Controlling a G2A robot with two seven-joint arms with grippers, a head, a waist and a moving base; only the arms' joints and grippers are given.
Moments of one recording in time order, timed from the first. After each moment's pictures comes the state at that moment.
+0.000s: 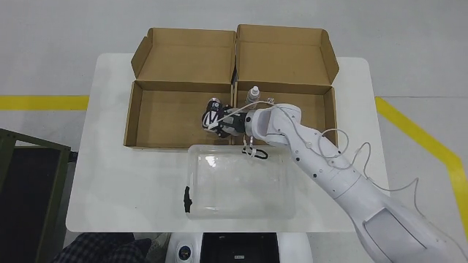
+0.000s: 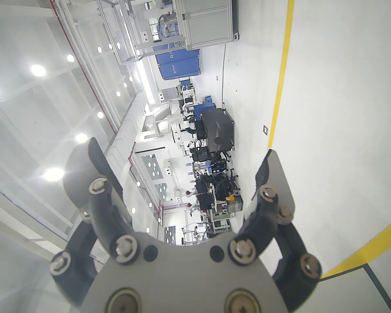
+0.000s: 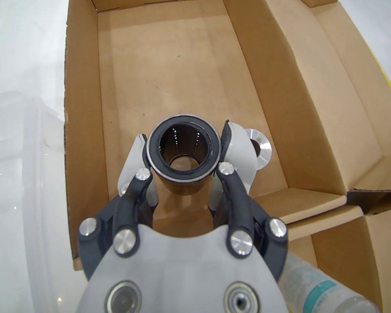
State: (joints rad) left arm -0.01 -0.37 -0.75 -1.25 2.03 -0.40 0.22; right arm -0.67 -1.37 0.67 -1.23 -1.25 -0.62 0.32
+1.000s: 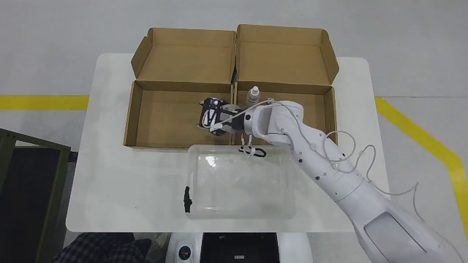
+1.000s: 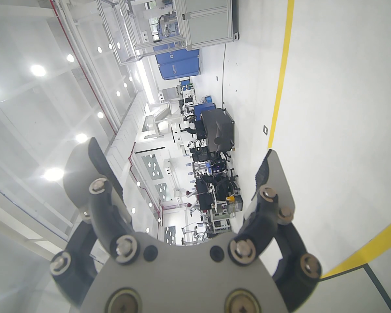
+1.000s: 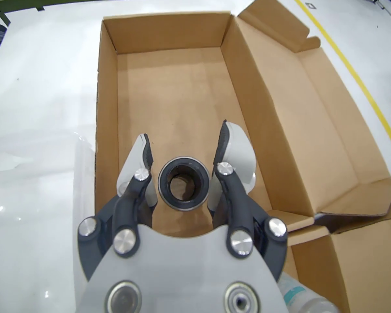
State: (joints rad) left arm -0.01 -0.37 -0.75 -1.25 2.03 -0.40 0.22; right arm -0.71 -1.36 0.75 -1.36 -1.28 -0.66 0.28
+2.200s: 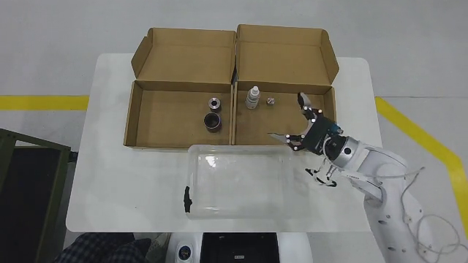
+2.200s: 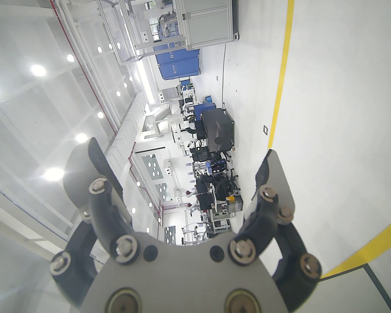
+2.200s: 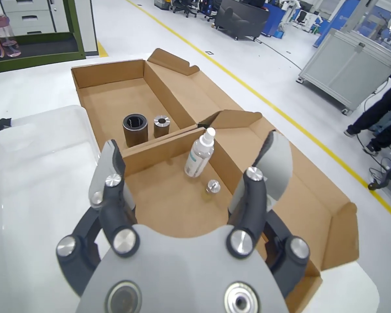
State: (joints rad) left arm -0.01 -0.37 -0.75 -1.25 2.03 -0.40 0.22; right arm -1.43 -1.19 1.48 -1.94 -1.43 -0.74 0.00
